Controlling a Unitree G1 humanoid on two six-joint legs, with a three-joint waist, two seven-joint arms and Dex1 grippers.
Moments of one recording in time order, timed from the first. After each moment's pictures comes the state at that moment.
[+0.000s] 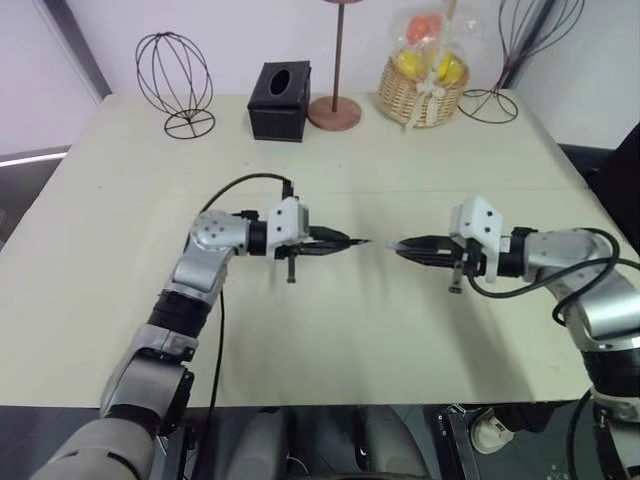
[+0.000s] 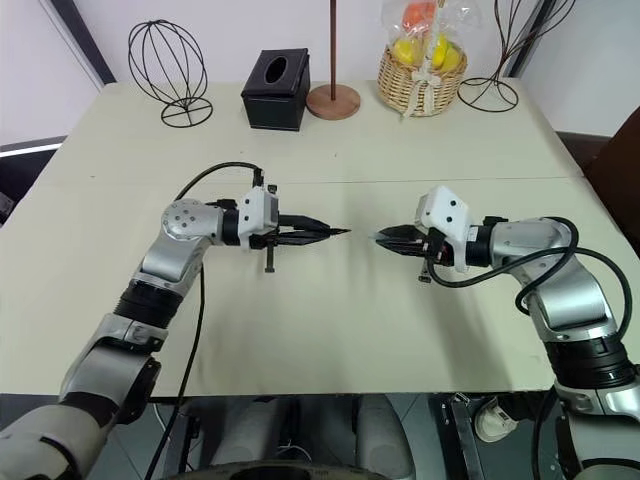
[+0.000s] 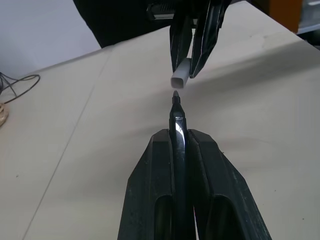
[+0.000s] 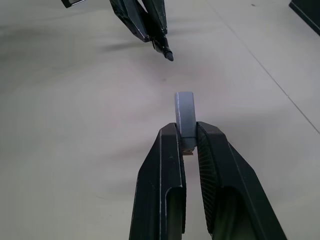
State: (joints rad) left arm -0.72 0.36 -0.21 0.35 -0.18 -0.16 -1.24; right arm -0.39 -0.82 0.01 -0.19 0.34 0.40 1.09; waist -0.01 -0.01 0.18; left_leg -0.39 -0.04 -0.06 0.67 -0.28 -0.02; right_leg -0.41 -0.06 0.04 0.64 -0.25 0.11
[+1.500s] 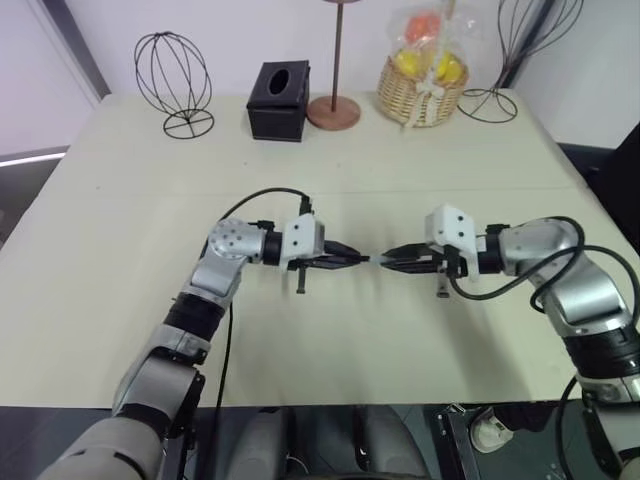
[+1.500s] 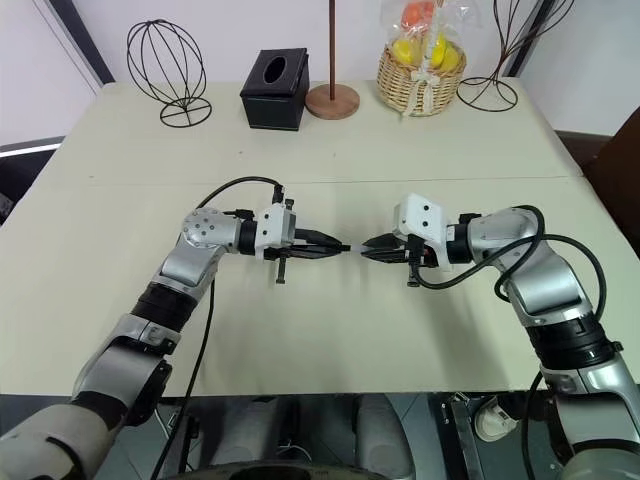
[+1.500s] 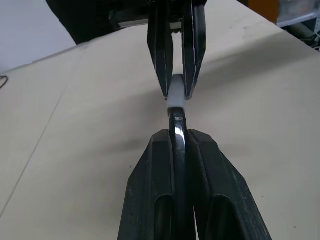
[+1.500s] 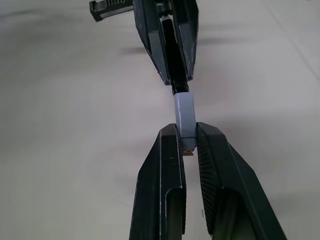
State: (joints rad) left arm -0.72 0.31 -0.26 0.42 -0.13 -0.23 -1.26; right arm -0.54 -0.80 0.16 -0.09 0.27 0.37 1.21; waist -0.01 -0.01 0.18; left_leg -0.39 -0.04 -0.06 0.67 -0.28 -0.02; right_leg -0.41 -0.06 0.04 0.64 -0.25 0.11
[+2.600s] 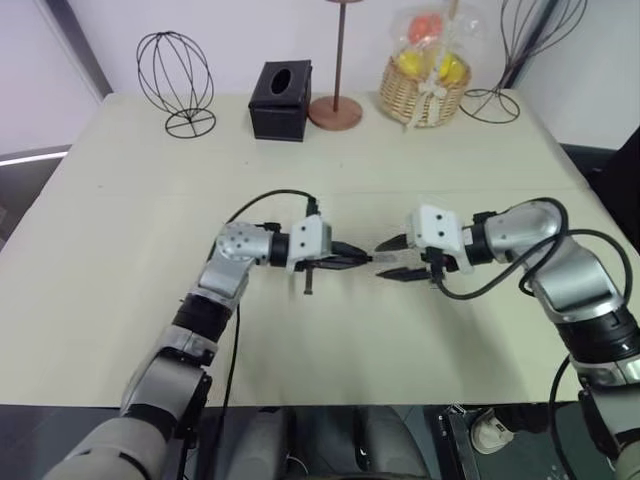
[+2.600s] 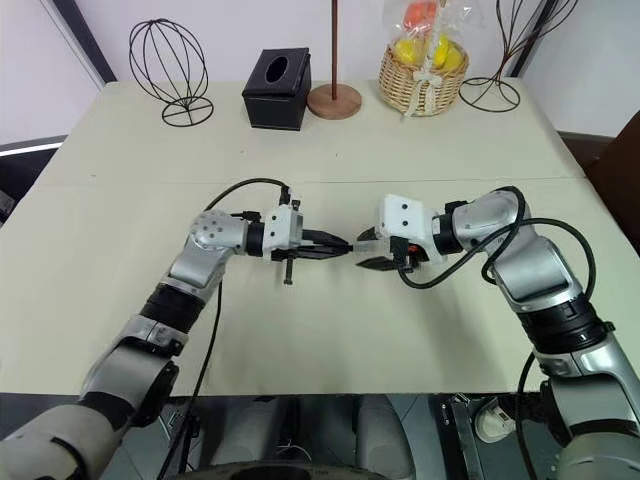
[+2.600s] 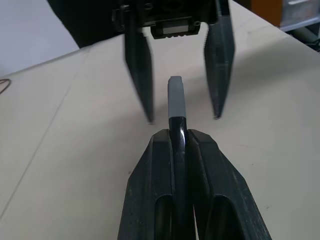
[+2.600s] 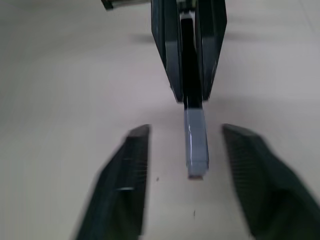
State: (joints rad) left arm -0.72 0.27 -0.26 0.43 -0.11 -0.24 -1.24; right arm -0.57 -0.88 0.22 -0.15 0.16 0.41 1.27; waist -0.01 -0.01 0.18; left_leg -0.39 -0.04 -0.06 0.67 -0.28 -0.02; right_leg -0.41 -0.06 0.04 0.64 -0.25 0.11
